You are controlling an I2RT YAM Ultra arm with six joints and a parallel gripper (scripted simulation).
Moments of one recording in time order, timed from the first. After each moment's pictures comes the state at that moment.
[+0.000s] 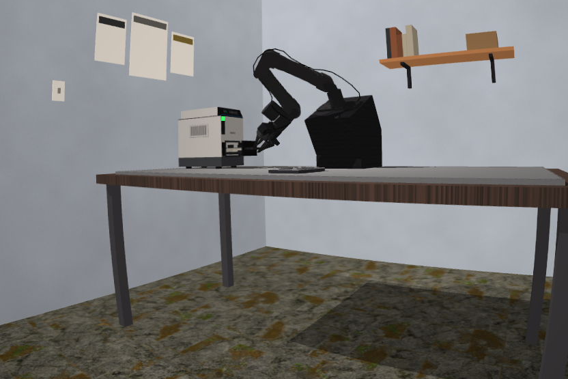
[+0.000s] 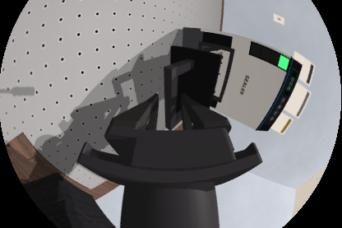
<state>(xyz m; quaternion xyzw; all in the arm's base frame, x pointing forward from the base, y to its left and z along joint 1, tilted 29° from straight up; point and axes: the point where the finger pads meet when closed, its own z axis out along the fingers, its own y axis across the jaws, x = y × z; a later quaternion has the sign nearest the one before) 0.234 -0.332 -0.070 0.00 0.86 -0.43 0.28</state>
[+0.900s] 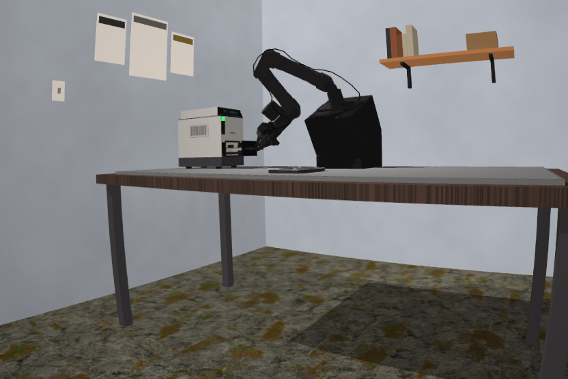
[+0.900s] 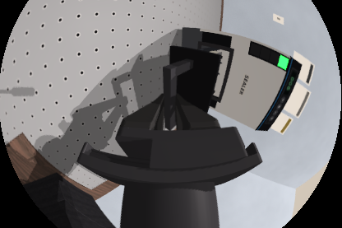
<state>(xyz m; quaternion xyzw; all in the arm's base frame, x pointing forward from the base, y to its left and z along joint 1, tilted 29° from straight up) 0.233 -0.332 -0.069 0.00 0.86 -0.43 0.28</state>
